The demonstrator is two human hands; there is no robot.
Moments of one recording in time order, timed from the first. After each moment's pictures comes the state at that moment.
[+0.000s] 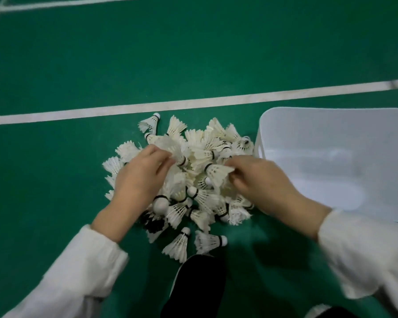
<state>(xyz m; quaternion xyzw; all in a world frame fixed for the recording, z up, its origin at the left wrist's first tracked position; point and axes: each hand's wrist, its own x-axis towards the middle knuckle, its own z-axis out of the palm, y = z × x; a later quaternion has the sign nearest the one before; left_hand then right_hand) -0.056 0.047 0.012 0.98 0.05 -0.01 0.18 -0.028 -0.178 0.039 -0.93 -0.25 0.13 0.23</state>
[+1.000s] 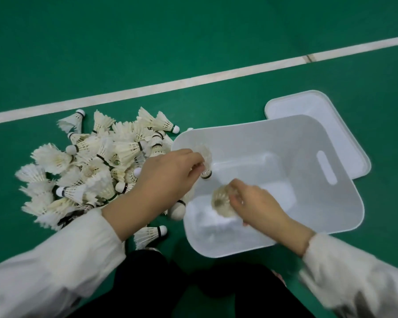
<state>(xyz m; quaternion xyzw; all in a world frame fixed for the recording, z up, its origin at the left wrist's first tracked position) -0.046 -0.142 0.012 0.97 -0.18 -0.07 0.16 -0.086 -0.333 -0.028 -0.94 -0.03 0.27 0.21</state>
